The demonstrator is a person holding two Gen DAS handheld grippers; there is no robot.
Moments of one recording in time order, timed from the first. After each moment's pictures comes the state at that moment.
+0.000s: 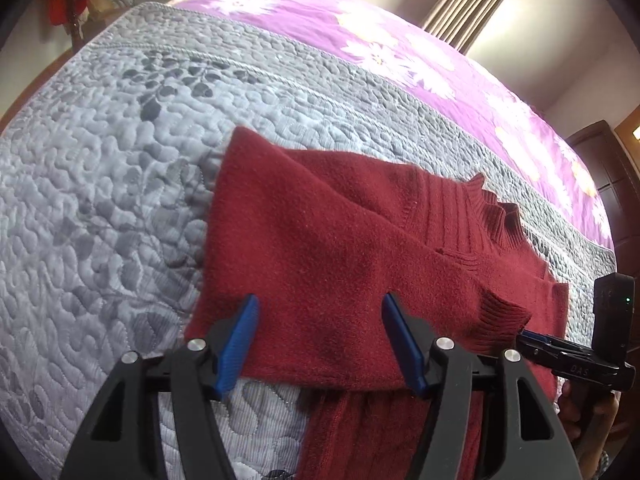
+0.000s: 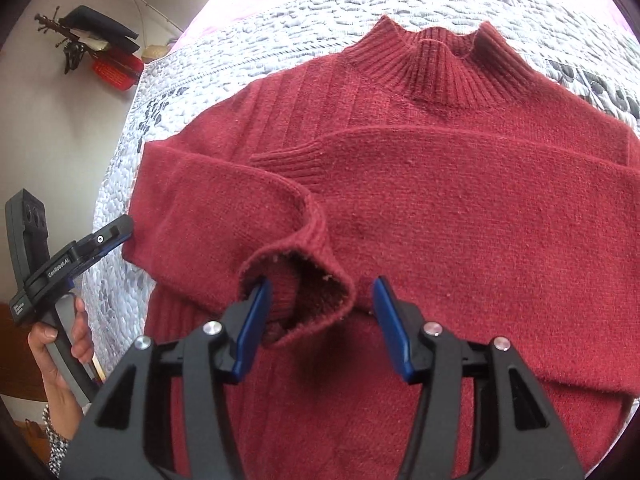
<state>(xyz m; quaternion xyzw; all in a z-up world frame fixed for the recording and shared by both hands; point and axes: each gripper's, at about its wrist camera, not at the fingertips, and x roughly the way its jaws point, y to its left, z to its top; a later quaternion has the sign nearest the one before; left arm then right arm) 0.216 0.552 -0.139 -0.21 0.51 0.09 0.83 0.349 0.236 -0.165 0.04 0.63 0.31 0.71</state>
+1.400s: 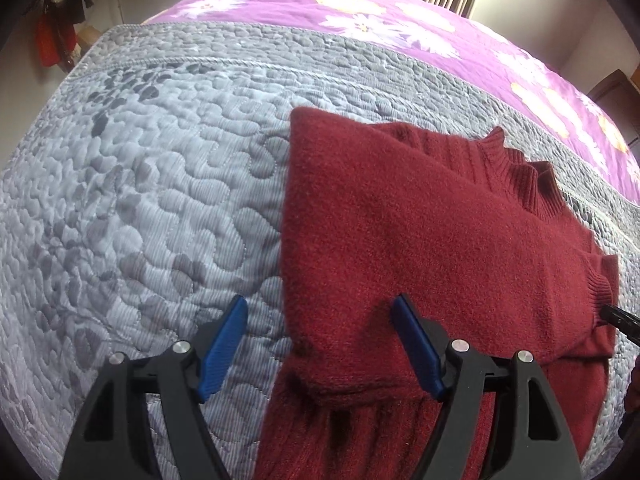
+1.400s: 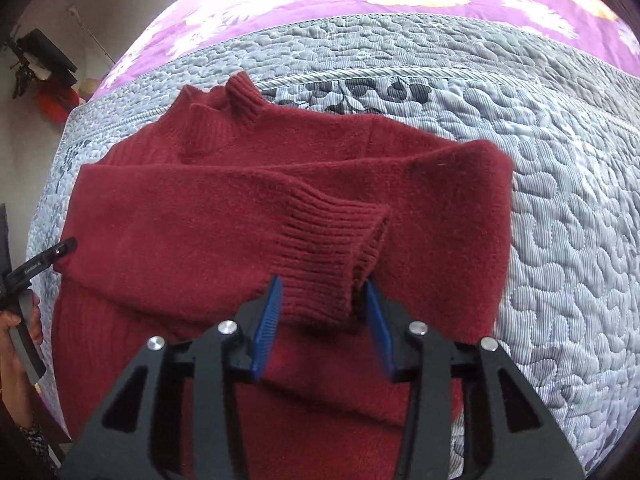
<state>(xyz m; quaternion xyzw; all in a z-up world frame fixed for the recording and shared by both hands) 0.259 0.490 -0.181 -0.13 0.55 0.12 0.82 0.378 0.068 -0.169 0.00 0.58 0.19 0.79</state>
